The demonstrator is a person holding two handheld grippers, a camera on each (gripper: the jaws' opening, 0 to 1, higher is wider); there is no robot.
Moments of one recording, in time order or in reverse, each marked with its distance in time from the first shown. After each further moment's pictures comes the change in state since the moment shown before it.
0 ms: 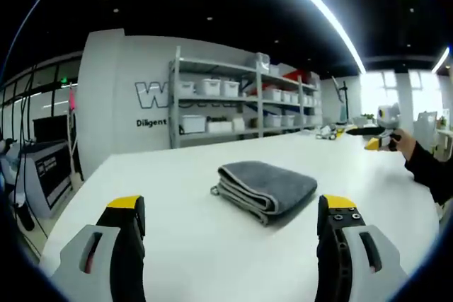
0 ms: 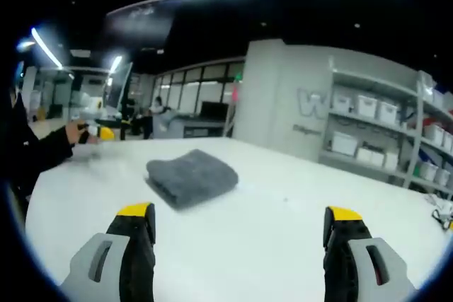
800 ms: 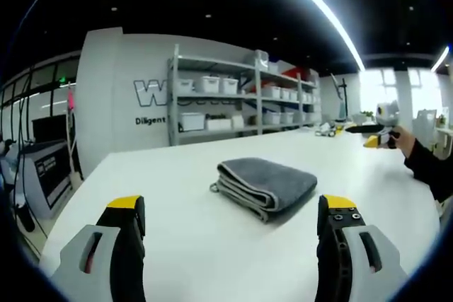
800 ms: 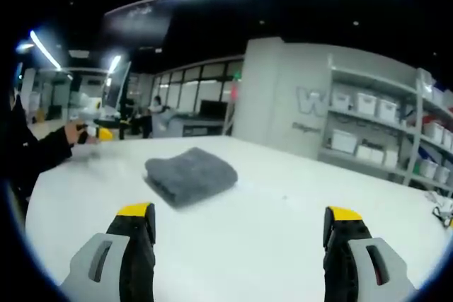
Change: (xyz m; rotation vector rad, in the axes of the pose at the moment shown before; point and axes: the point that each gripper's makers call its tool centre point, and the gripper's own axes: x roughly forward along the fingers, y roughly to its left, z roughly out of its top) left arm 0.001 -0.001 -0.004 0.005 0.017 -0.005; right arm 0.002 0.002 -0.004 0.011 0.012 -0.002
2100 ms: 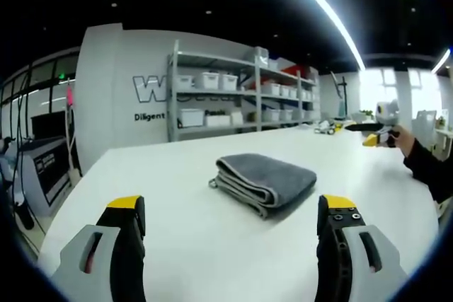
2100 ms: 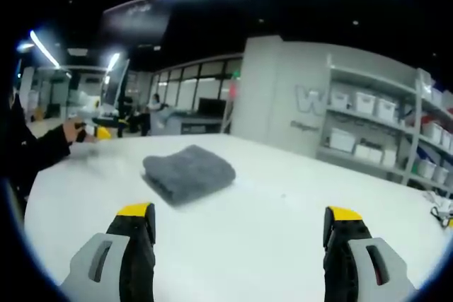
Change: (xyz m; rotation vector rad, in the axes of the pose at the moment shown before) left arm 0.003 0.003 -0.005 -0.009 0.023 -0.011; right arm 0.001 -0.005 -0.002 -0.006 0.012 -0.011
